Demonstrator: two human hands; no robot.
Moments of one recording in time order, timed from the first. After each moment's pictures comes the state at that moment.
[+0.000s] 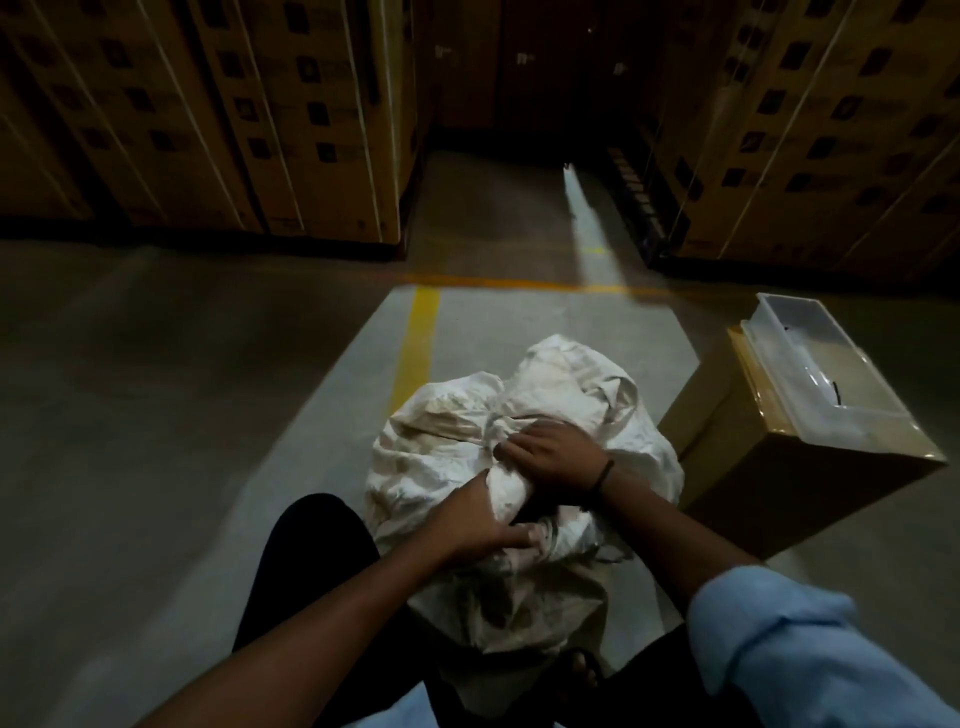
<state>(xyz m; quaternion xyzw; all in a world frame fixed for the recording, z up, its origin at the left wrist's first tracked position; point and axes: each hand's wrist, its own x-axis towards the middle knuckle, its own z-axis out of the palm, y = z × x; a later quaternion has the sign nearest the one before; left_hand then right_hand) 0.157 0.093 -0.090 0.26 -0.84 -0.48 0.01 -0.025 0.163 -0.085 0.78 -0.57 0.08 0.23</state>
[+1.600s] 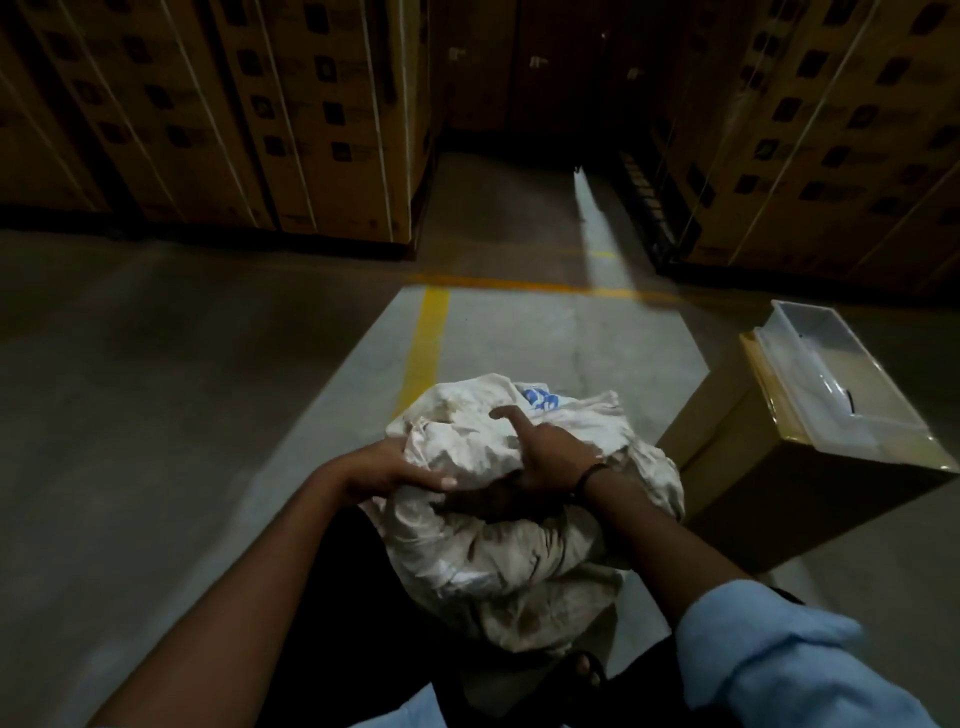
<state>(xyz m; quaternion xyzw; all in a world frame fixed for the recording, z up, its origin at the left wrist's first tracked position) 0.208 -0.014 -0.053 0.24 -0.71 -0.65 -0.08 0.003 0.140 -0.066 0.58 -0.79 0.08 -0.17</state>
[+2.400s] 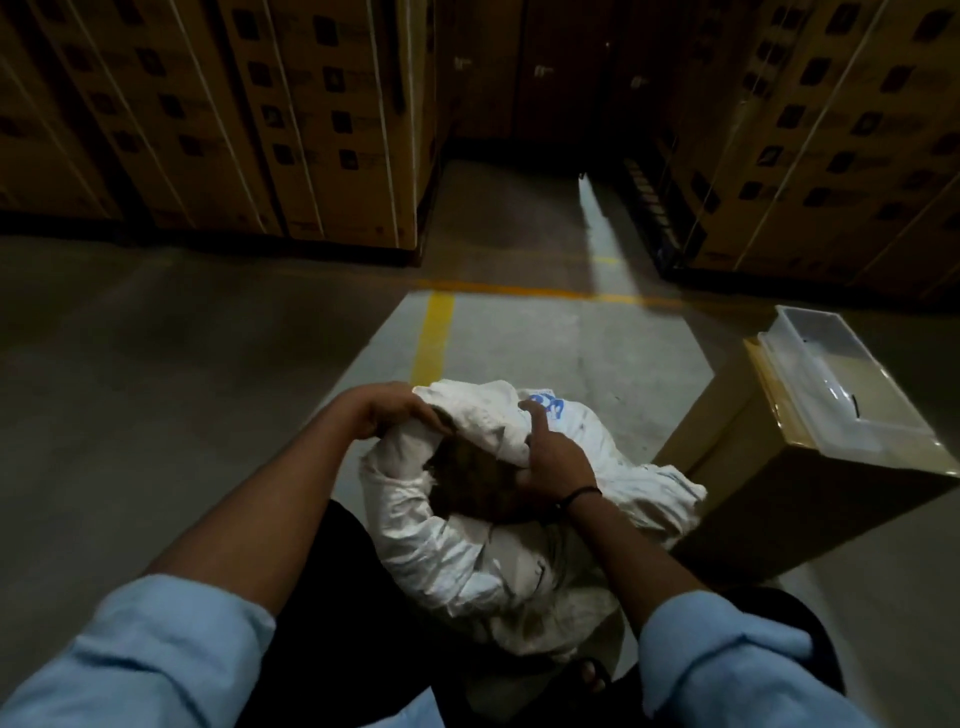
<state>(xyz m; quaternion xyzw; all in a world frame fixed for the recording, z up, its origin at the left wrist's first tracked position) 0.163 -0.059 -0.016 0.36 -0.72 -0.57 -0.13 0.013 0.138 -0.091 0.44 -0.86 0.20 -0.16</state>
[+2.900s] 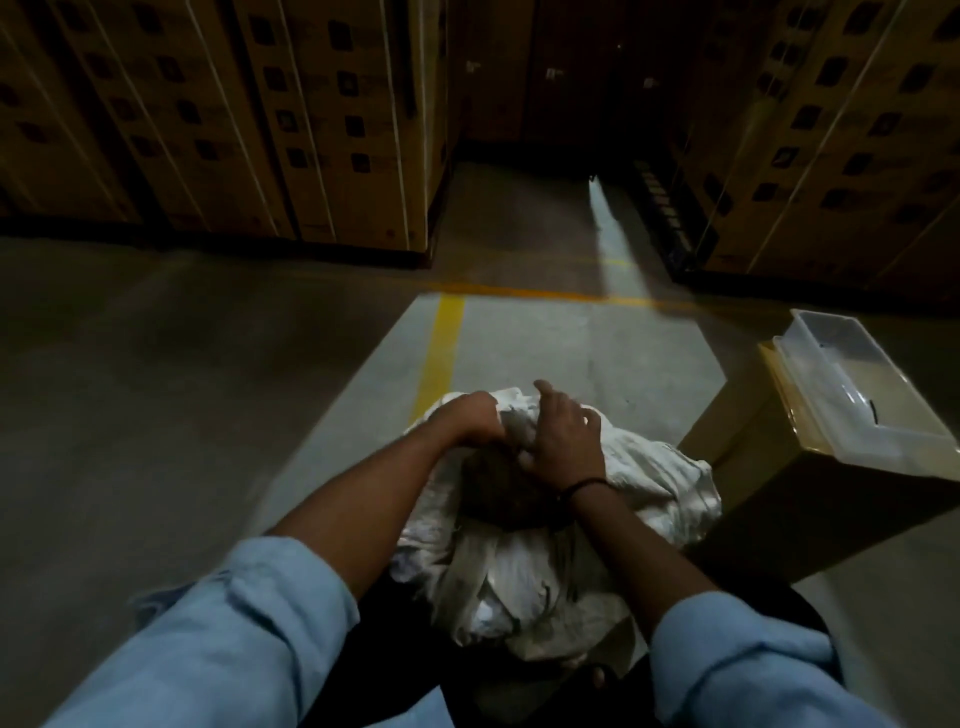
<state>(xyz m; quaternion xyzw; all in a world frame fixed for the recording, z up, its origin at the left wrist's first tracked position) 0.105 -0.009 -0.035 0.21 -0.92 -0.31 -0.09 0.014 0.125 -0.080 0.45 -0.88 0.13 0.01</state>
